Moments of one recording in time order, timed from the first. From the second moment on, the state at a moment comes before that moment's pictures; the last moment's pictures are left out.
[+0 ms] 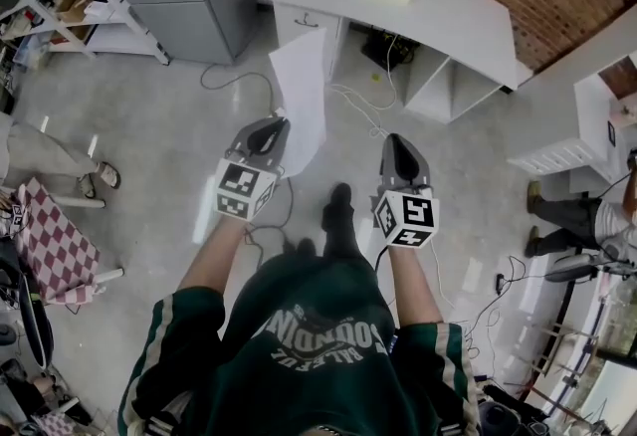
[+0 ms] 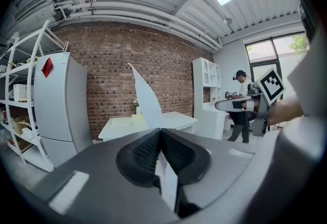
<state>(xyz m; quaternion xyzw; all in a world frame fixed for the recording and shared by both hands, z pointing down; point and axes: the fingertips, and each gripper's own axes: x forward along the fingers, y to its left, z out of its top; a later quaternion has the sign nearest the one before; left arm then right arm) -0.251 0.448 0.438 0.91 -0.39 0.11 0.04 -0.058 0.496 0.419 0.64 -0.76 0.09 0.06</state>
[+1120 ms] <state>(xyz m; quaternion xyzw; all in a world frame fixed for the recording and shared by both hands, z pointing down) -0.153 0.250 0.430 0.90 -0.43 0.12 0.05 0.035 0.280 0.409 0.61 -0.79 0.10 0.05</state>
